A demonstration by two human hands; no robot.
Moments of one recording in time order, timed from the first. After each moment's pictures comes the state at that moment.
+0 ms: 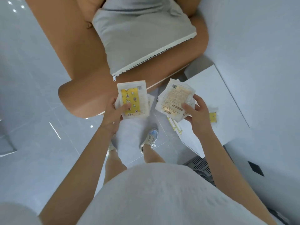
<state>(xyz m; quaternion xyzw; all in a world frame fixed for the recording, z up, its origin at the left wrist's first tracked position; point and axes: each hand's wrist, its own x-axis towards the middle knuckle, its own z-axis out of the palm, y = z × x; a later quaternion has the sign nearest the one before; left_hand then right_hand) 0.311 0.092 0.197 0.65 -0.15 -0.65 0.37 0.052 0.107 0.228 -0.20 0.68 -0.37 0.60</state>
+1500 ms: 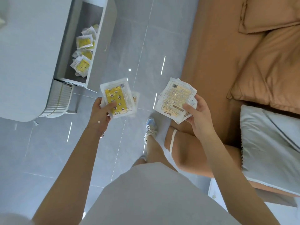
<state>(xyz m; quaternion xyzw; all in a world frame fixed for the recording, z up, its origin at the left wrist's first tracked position) 0.987 0.092 0.178 0.67 0.11 -0.43 0.60 0.758 -0.098 0.239 -0.40 0.54 -0.15 0.72</state>
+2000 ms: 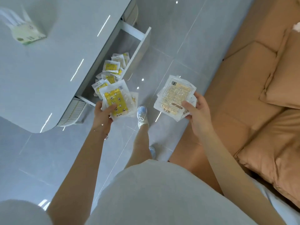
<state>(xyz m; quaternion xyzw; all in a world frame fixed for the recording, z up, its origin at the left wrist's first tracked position) 1.161 0.002 0.176 0.63 0.23 -0.32 0.67 1.009 -0.241 0.244 -0.50 0.48 -0.07 0.72</state>
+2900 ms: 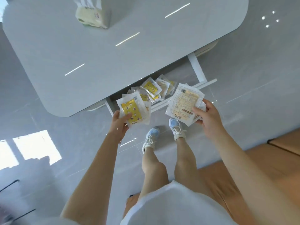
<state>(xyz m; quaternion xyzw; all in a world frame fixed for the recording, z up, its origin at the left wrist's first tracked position) 1.348 -0.046 0.079 0.51 0.50 -0.20 0.67 1.383 -0.338 0.118 -0.60 0.37 0.25 0.66</state>
